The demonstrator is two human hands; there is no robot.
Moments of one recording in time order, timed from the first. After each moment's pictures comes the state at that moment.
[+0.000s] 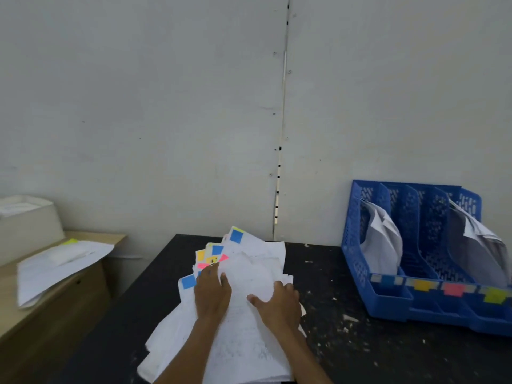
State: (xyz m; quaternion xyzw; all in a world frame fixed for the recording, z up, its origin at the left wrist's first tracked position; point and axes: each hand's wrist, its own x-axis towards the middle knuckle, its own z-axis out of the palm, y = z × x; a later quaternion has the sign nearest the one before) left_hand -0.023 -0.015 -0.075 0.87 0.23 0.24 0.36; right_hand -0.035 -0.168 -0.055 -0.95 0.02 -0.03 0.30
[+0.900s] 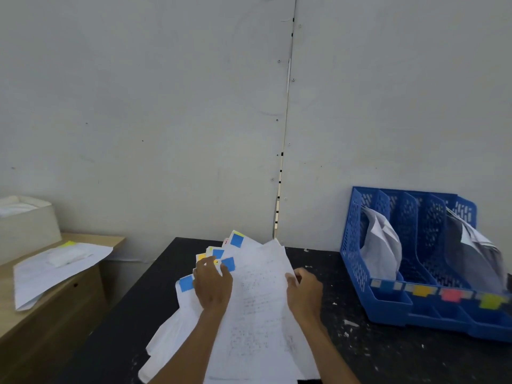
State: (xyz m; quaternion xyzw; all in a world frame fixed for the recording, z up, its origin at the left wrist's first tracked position) left_hand -0.010 -0.005 -0.049 0.82 0.28 0.32 0.39; right_hand -0.022 -0.190 -0.022 -0.88 0.02 -0.17 0.45
